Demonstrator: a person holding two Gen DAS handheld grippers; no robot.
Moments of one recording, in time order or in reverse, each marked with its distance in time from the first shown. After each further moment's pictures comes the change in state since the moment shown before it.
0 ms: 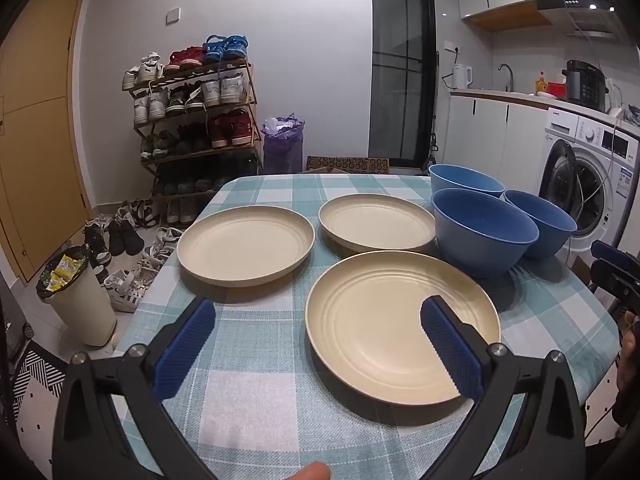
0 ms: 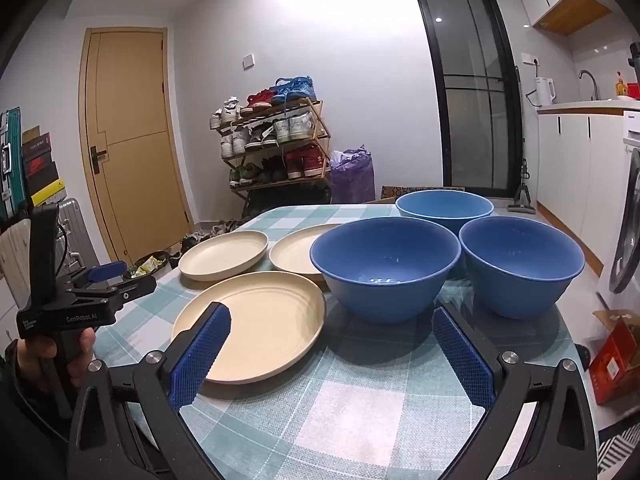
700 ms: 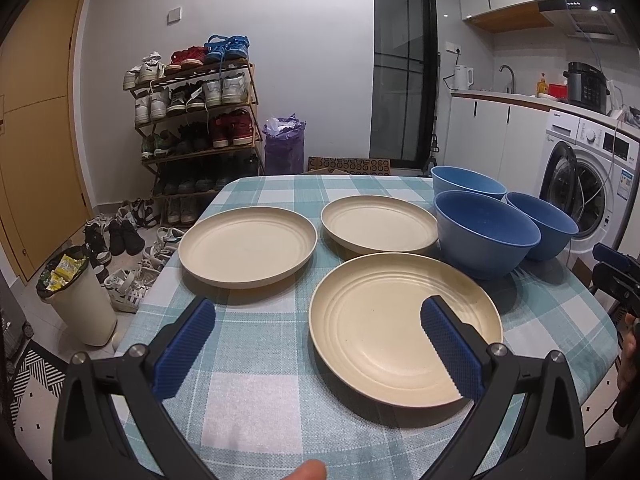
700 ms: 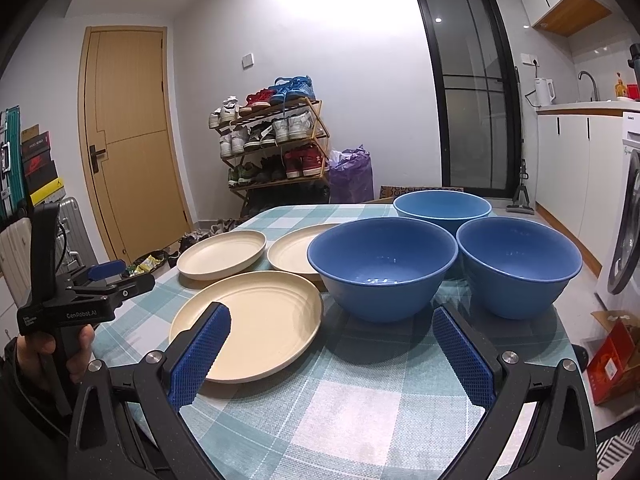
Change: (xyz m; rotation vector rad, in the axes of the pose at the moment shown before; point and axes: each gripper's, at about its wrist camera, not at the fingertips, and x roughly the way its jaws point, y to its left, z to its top) left arm 0.000 0.002 0.001 -0.004 -0.004 0.002; right arm -0.001 -0.003 0.000 0.000 0.002 -0.004
